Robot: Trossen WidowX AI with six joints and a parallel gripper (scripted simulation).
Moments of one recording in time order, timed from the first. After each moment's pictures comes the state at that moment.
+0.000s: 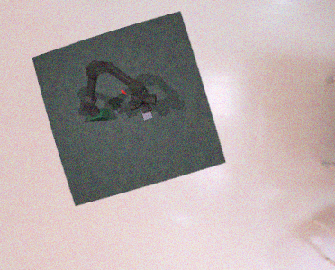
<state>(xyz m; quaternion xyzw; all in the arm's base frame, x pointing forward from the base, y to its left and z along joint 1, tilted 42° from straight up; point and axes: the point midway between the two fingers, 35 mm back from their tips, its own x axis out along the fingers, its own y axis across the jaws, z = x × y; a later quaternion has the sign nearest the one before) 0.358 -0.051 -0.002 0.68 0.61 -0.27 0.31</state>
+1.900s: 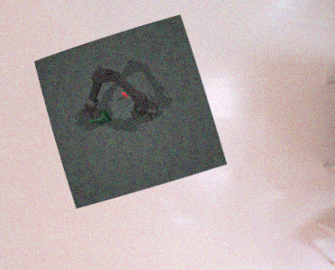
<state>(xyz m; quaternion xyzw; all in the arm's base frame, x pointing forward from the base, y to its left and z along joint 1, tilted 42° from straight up) 0.350 -0.064 -0.054 0.68 0.61 -0.28 0.31</state>
